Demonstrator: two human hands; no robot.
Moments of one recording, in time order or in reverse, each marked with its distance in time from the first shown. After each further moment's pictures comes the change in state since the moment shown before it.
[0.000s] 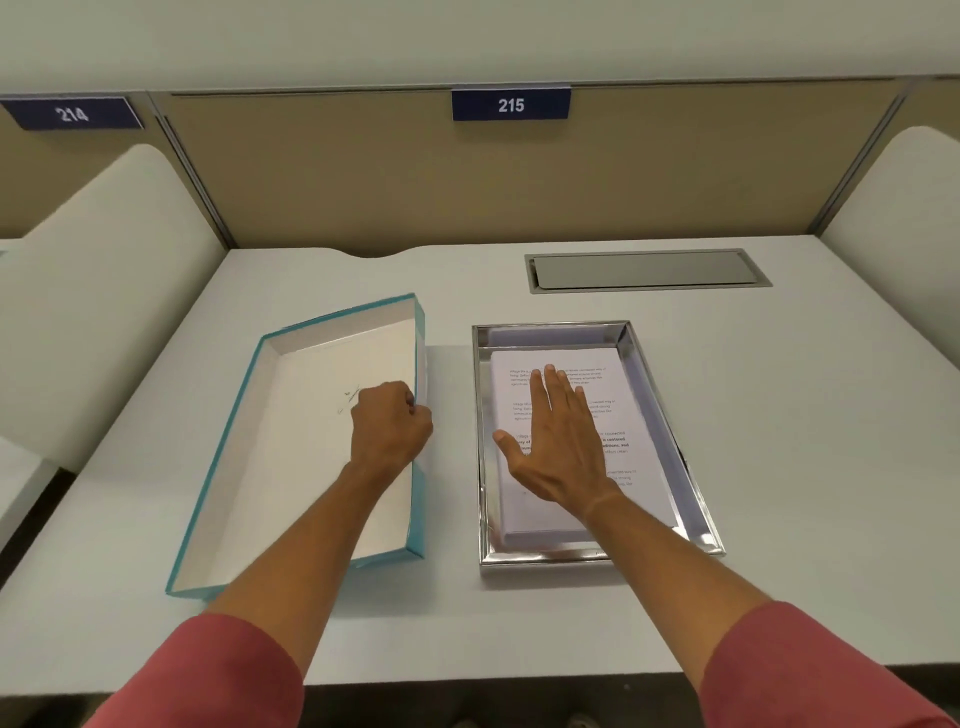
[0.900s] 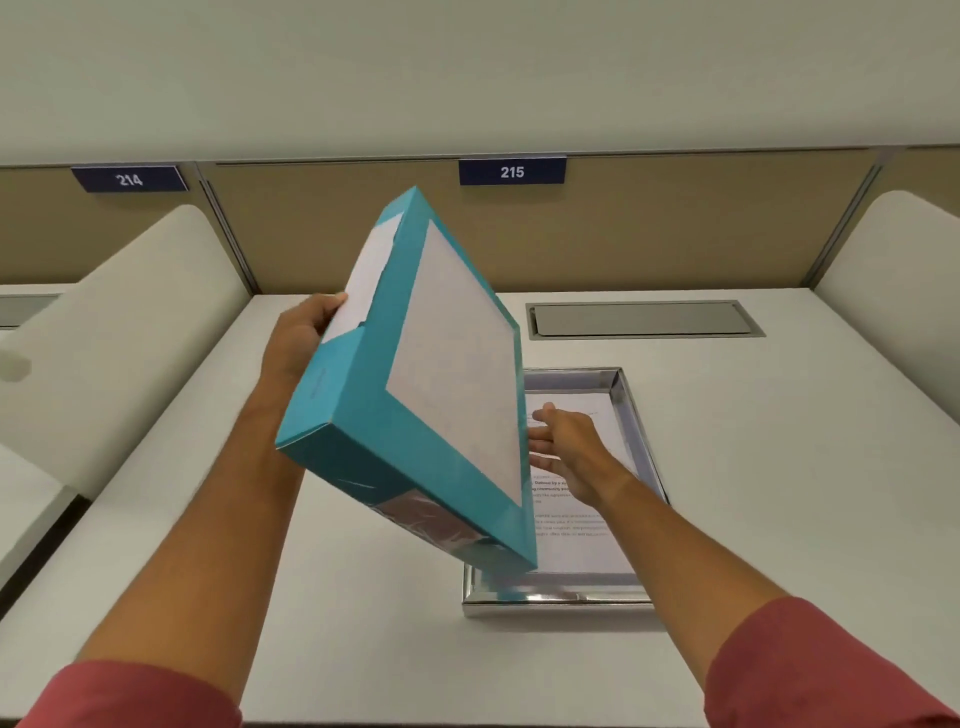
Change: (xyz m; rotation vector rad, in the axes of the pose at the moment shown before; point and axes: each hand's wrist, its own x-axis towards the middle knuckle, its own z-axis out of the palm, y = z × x) left_hand 0.026 0.076 -0.147 -1.081 -0.037 -0.406; right_hand 0.032 0.008 -0.059 1.236 -0.218 0.577
